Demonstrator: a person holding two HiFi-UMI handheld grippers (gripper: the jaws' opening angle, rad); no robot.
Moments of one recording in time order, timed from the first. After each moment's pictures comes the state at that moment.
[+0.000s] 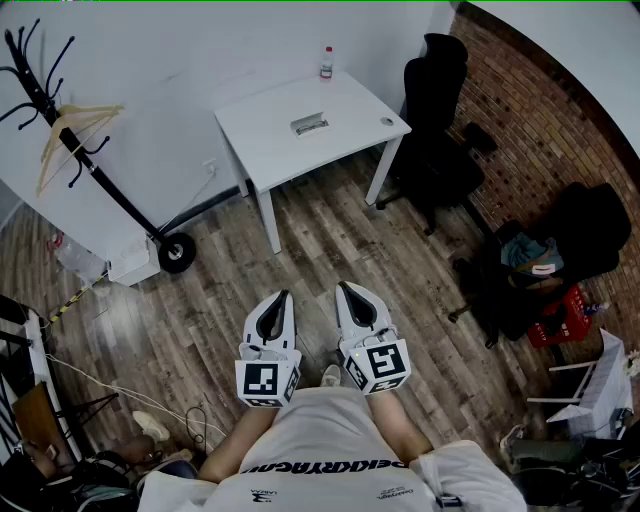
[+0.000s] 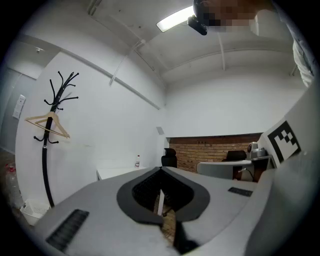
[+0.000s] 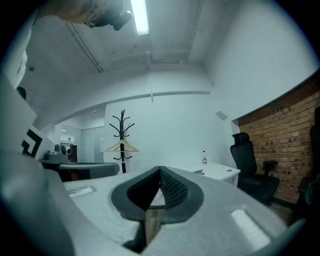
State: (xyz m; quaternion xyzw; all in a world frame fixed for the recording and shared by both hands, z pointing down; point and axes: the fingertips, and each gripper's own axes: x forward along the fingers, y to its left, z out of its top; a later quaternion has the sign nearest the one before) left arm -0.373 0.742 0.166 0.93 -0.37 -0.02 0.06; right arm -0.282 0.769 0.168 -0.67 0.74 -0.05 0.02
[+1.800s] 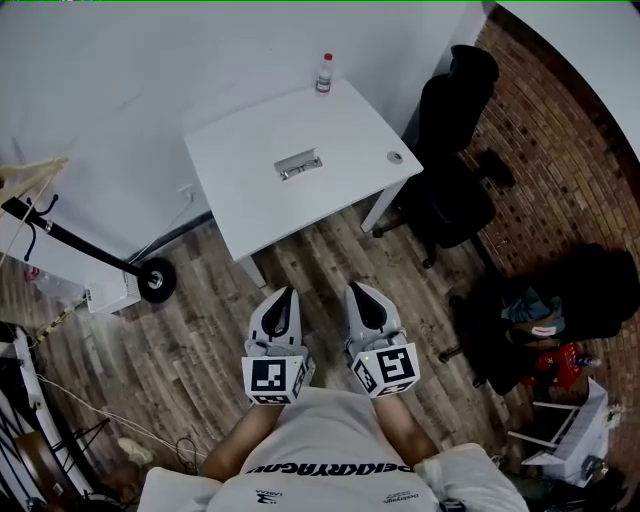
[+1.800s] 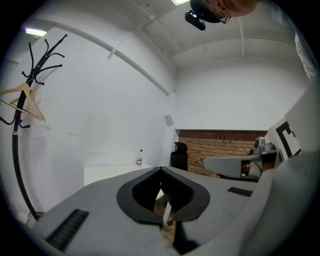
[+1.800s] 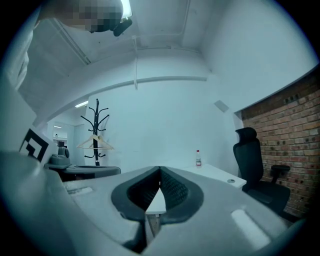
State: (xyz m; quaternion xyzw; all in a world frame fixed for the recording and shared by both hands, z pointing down) left arm -0.161 0.410 0.198 0.92 -0.38 0.01 0.11; right arm -0.068 0.448 0.183 -0.68 0.73 -0.07 0.00
